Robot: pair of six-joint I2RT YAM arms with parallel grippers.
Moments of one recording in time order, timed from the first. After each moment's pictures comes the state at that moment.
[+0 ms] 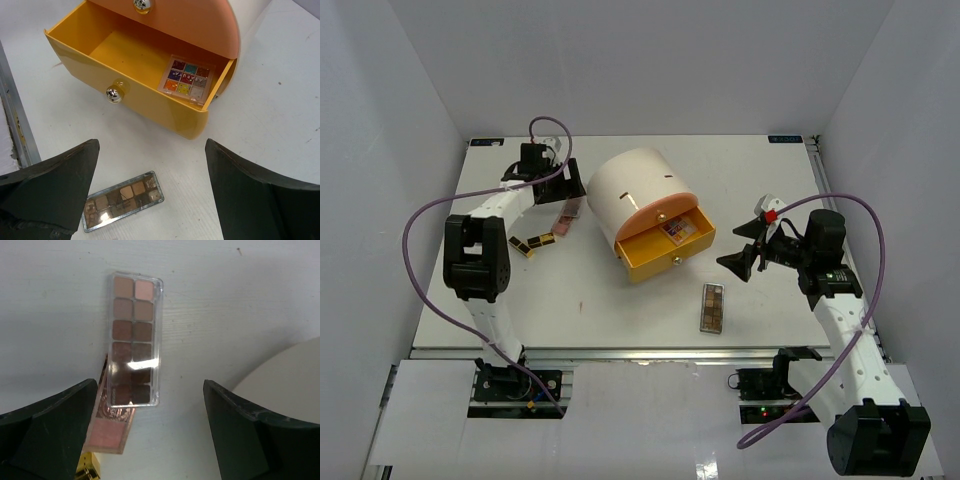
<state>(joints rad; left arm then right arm) -0.11 1.91 1.40 -0.26 0.20 -0.25 0.03 0.85 0.67 -0.24 -0.99 -0.37</state>
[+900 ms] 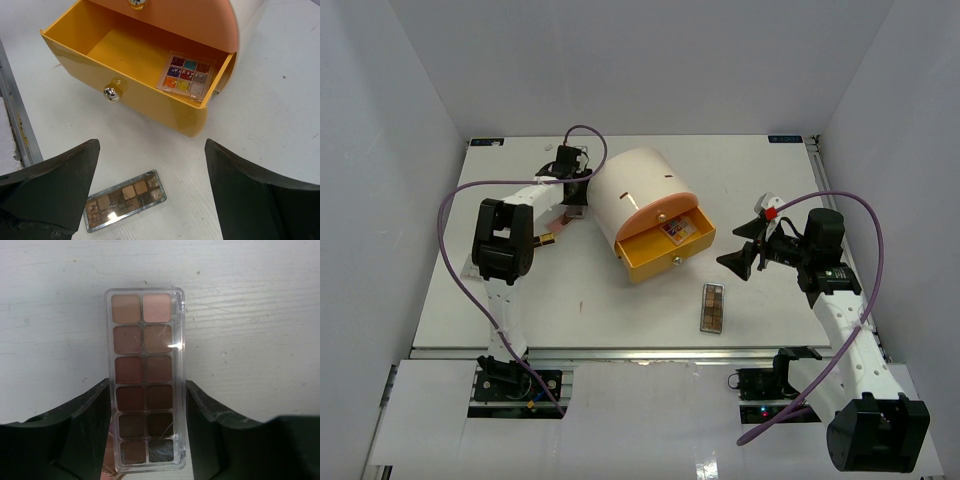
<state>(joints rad) -0.23 2.16 1.59 -0.32 -0.11 -0.11 0.03 0.88 0.67 -0.23 -0.99 -0.35</state>
